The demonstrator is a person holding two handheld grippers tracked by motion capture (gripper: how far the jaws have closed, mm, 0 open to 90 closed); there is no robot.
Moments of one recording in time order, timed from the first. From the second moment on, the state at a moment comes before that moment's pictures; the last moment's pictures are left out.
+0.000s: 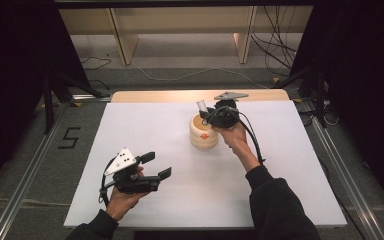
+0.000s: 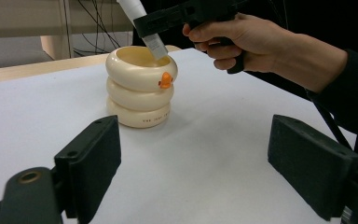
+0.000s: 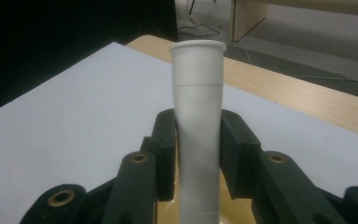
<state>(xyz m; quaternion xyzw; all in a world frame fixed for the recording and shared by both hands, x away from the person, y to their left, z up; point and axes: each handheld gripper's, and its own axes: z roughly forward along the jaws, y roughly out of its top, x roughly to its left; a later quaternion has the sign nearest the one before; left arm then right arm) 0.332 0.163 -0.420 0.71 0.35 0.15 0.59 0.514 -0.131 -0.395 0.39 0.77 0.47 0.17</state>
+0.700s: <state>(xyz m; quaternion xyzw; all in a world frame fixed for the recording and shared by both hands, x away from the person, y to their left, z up) 0.332 0.164 -0.420 0.72 0.35 0.15 0.59 0.515 -0.122 -0.410 0.40 0.79 0.44 0.16</state>
